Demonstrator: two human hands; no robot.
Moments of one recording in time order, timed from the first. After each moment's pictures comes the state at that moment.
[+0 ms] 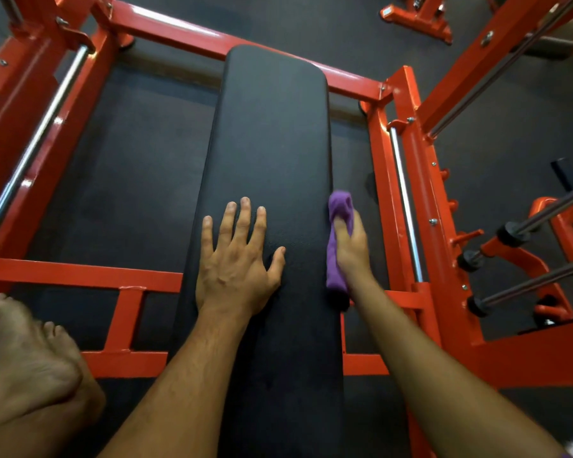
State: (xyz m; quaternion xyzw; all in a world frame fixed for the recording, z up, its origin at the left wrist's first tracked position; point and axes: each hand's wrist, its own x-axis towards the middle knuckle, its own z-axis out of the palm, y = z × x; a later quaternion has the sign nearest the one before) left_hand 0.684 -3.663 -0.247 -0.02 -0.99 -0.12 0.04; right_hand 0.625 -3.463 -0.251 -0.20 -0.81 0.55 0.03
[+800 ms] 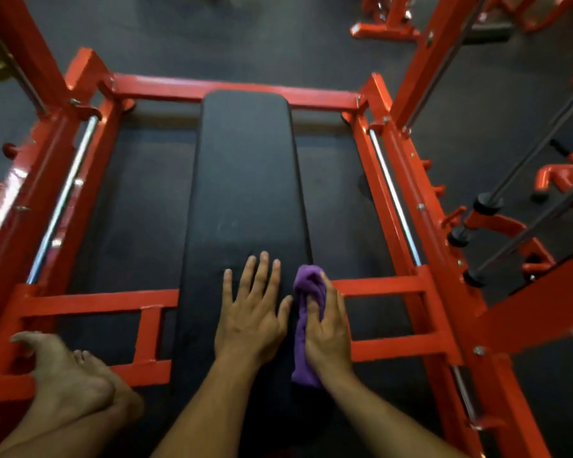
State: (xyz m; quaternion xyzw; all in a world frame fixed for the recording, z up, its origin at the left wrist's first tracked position) left_hand 0.768 -3.627 -0.247 -0.12 -0.99 -0.09 -0.02; right_hand 0.809 -3.483 -0.261 -0.15 -0.86 0.48 0.07
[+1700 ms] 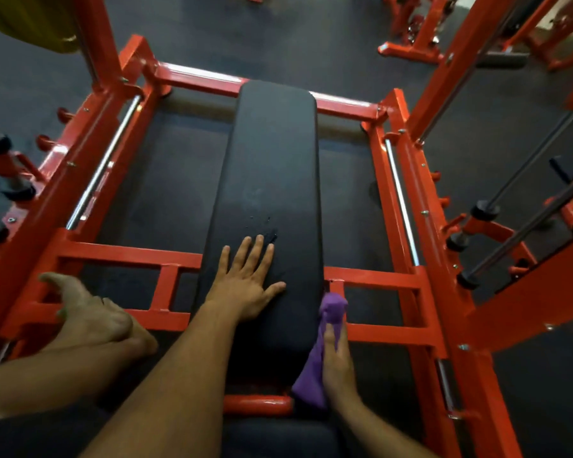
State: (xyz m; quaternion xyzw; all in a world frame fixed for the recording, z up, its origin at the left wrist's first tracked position) left_hand 0.809 -3.670 -0.216 -0.12 -0.97 -0.08 -0.20; right_hand 0.929 -3.473 -0.246 -0.26 -0.78 0.57 -0.07
